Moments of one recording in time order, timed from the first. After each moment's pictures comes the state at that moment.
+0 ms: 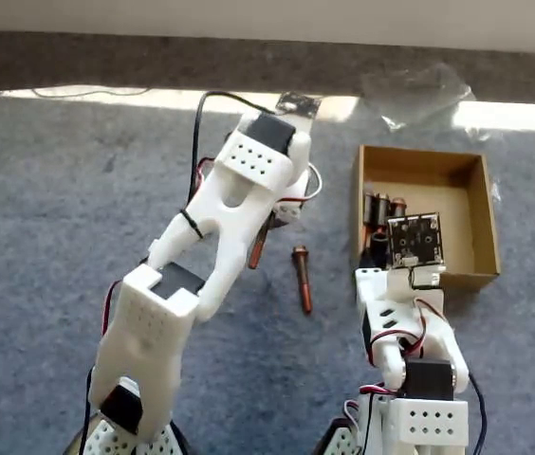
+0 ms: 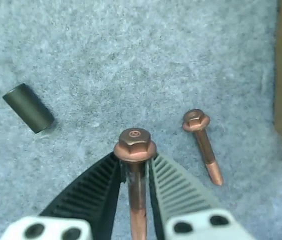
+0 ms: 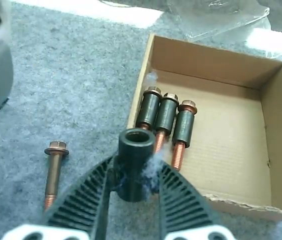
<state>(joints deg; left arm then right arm) 24.5 35.9 -40.9 99.2 19.0 -2.9 -85.7 77.8 48.0 11.6</state>
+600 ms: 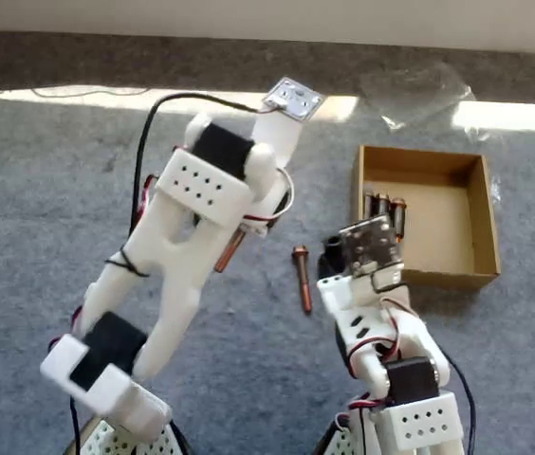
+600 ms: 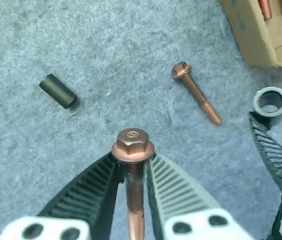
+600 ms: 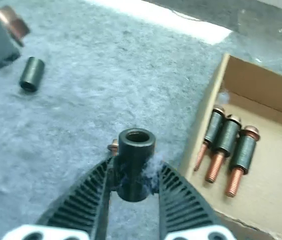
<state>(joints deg) 24.1 4.0 -18.2 99.8 4.8 -18.3 -85.7 77.8 48.0 11.6</state>
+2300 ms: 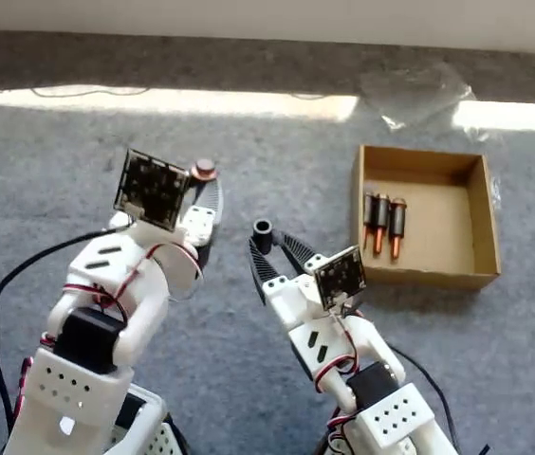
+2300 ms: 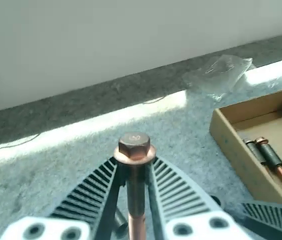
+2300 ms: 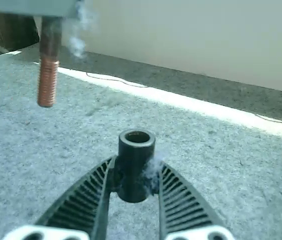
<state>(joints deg) 16.0 -65.6 49.0 43.9 1.3 -35.1 -82.6 95.4 3.6 -0.6</state>
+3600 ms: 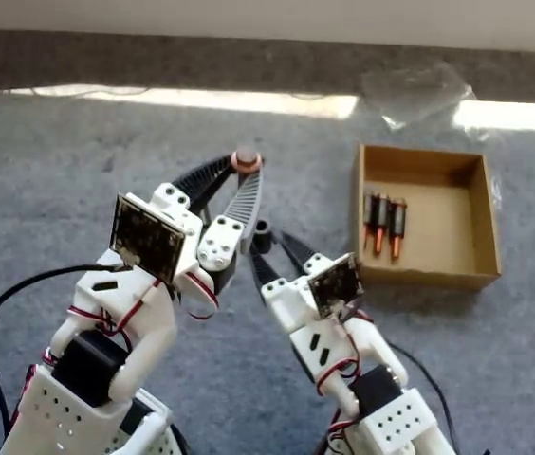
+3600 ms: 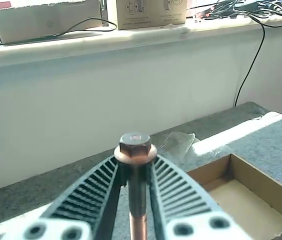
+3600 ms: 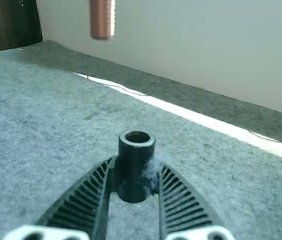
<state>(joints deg) 26.8 -71.3 49.5 31.1 1.6 -35.3 -90.5 95.4 9.1 4.4</state>
